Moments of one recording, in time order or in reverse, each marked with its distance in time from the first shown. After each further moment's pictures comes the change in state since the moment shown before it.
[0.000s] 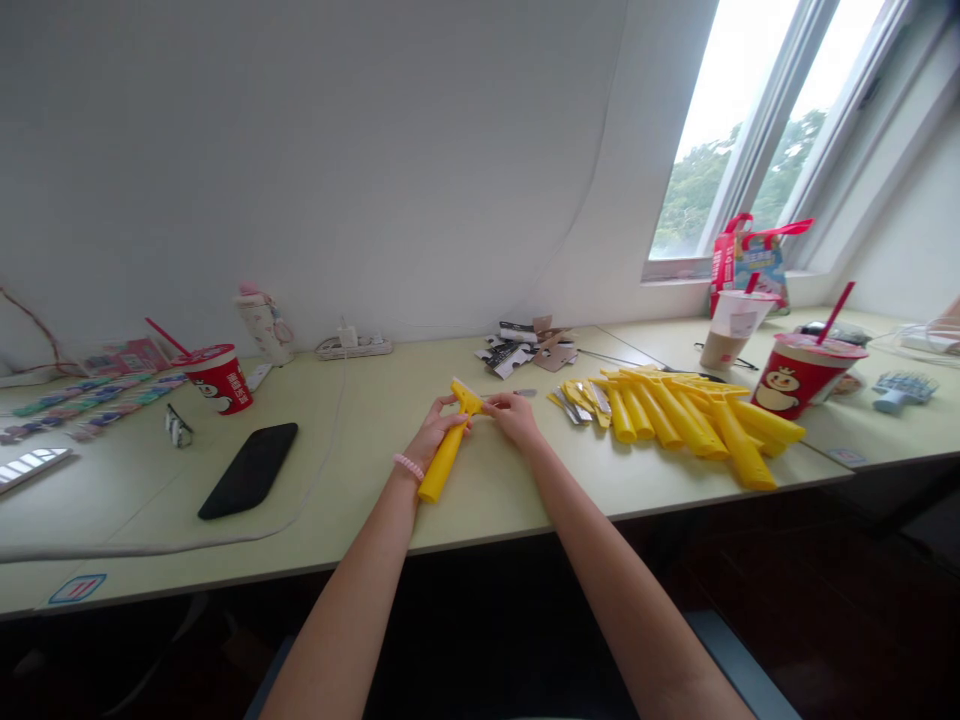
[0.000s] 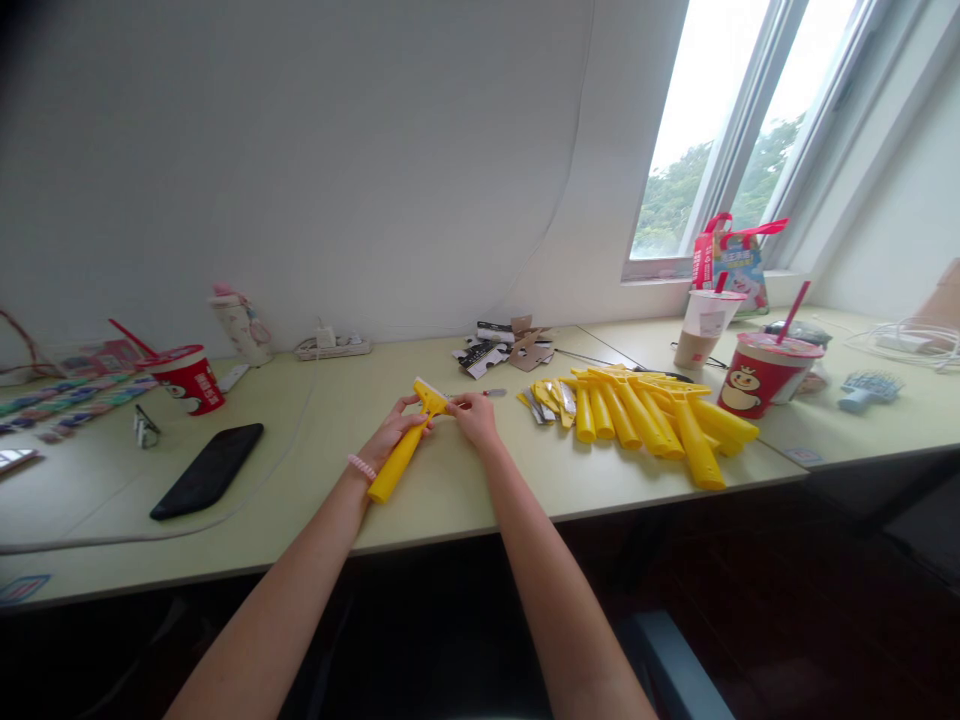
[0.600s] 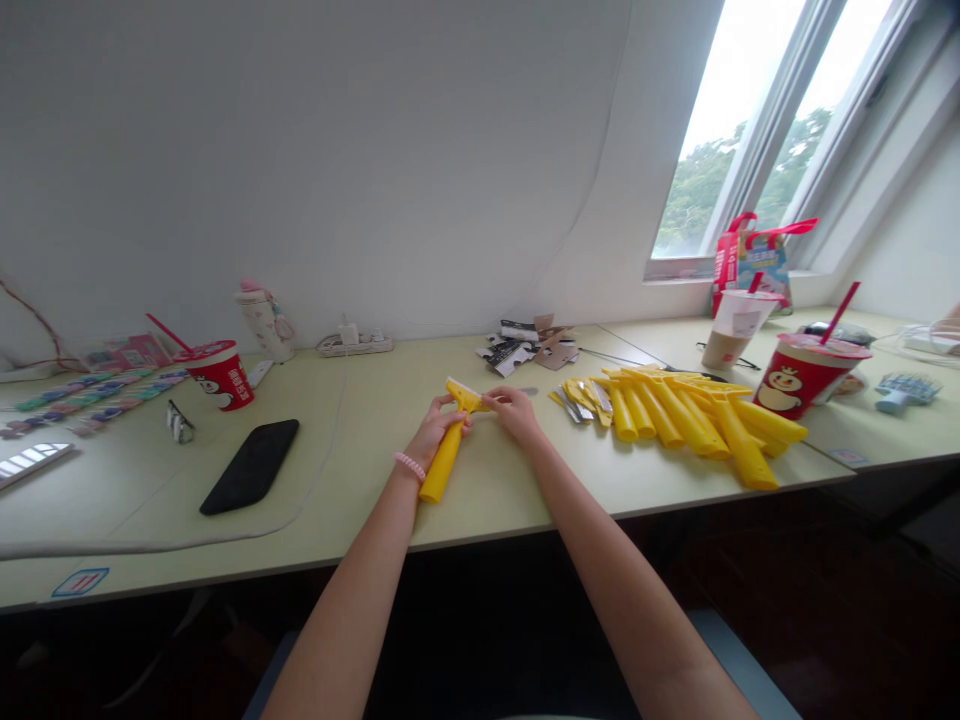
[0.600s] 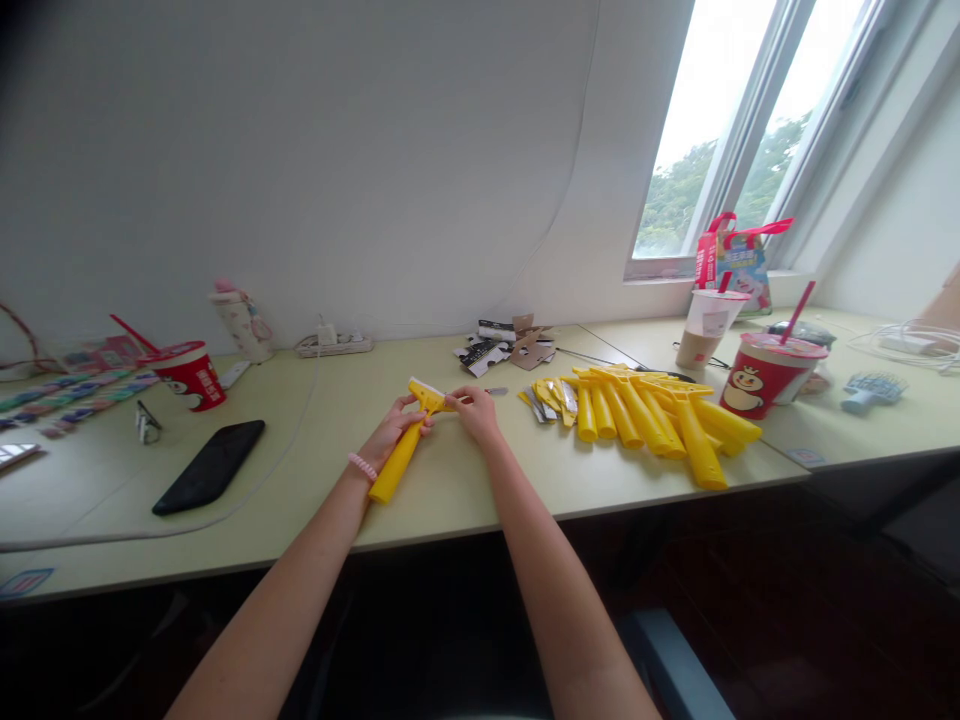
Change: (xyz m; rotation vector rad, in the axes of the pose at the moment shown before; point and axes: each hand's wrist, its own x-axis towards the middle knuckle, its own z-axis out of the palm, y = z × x) left_hand -0.001 0.000 0.001 -0.098 -0.031 0.010; right_hand 0.008 0.007 0.001 -0.003 0.008 -0.063
